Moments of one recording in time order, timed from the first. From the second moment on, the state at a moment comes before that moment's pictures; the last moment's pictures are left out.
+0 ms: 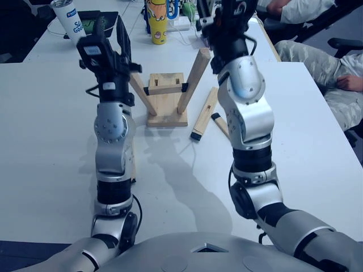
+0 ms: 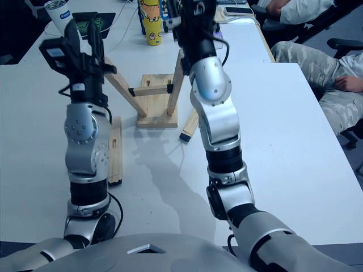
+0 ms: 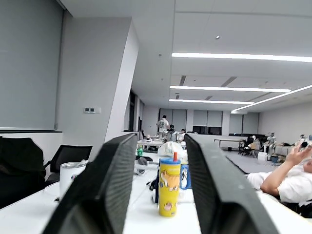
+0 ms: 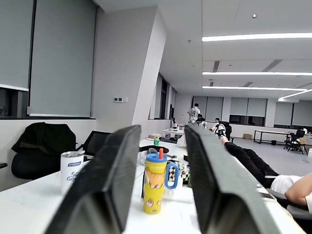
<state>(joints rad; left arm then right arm) -0.44 0.03 0.05 -0.32 -0.04 0.16 0.11 -0.79 0.03 0.05 -0.09 0.03 0.34 -0.01</state>
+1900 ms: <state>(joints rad) -0.53 0.07 0.19 -0.26 -0.19 0.32 0.08 -0.74 -0.24 0.15 -0.15 0.35 0.70 0.28</state>
